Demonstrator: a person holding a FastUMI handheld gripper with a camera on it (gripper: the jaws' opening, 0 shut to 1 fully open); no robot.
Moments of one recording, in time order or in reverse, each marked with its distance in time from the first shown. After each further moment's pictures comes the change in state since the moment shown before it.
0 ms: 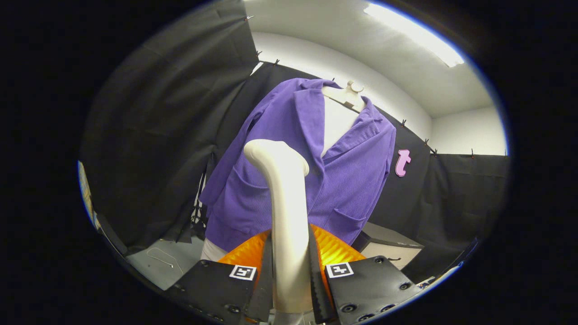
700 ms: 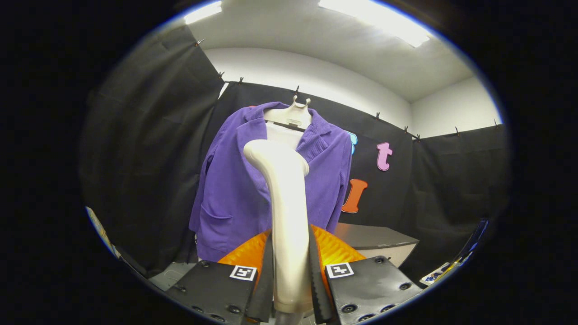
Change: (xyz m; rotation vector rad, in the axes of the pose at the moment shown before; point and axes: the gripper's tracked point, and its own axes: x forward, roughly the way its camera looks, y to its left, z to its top) arm -0.031 -0.121 0.053 0.180 -0.046 -0.051
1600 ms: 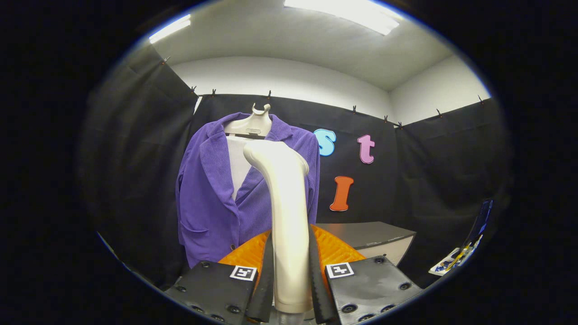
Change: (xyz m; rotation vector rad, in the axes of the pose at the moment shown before) arm 0.008 -0.071 0.009 0.123 -0.022 -0.065
